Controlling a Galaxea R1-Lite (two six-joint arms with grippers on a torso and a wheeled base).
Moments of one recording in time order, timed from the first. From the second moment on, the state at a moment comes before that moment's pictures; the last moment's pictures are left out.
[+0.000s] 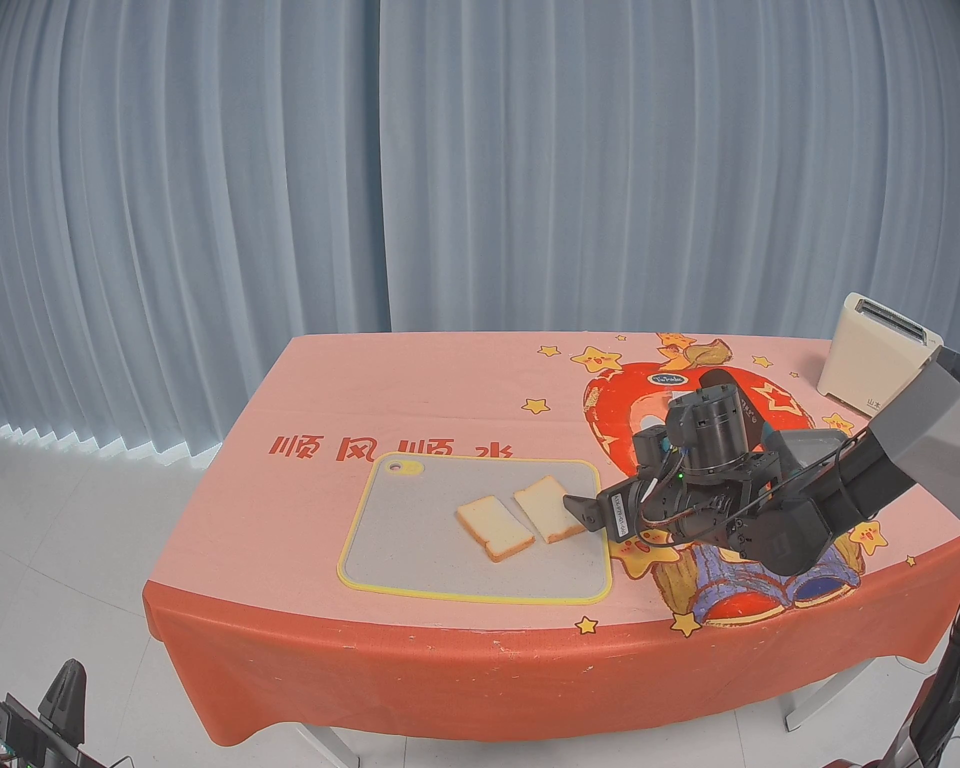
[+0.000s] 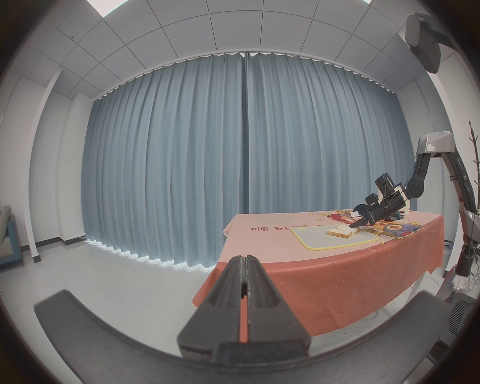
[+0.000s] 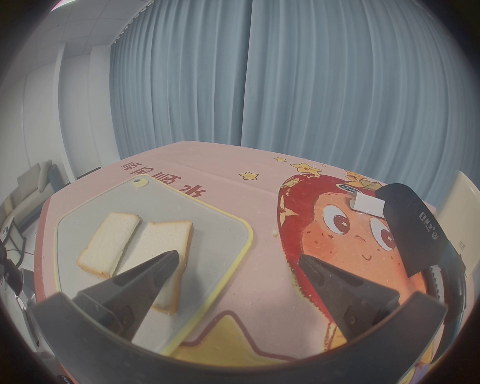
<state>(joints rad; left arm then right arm) 0.00 0.02 -0.02 0.00 -0.01 0.01 0.55 2.07 -0.93 -0.55 -0.13 0.01</state>
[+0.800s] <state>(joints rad) 0.00 0.02 -0.02 0.00 -0.01 0.01 0.55 2.06 -0.92 -0.56 -0.15 0.02</state>
